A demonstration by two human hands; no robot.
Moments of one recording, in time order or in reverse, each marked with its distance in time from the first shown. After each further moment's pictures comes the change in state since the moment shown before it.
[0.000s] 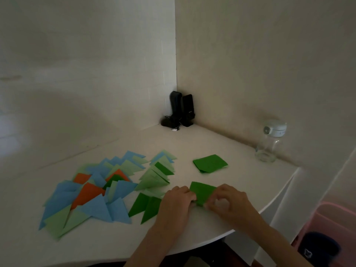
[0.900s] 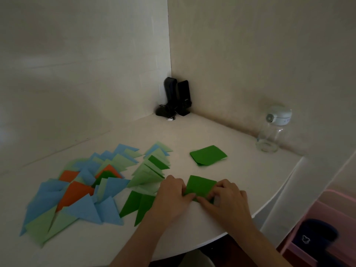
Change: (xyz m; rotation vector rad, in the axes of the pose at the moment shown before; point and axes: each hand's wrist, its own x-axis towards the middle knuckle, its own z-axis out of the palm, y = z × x) left_hand 0.030 -0.012 0.003 -0.066 -0.289 -0.390; right_hand 0.004 -0.012 0.023 -0.313 0.051 0.217
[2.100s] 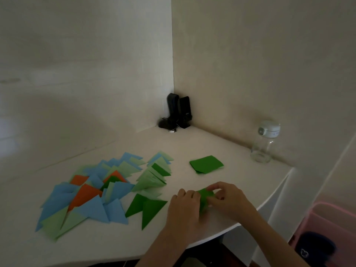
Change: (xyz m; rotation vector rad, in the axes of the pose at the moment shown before) left_hand -0.041 0.028 0.022 0.350 0.299 0.312; right_hand 0.009 0.005 -0.040 0.394 -0.205 0.048
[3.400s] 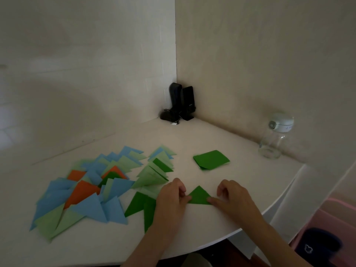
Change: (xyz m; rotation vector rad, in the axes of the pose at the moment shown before) left_hand 0.006 -0.039 0.007 -0.585 0.059 -0.343; right_hand 0.022 0.035 0.022 -0.197 0.109 -0.123
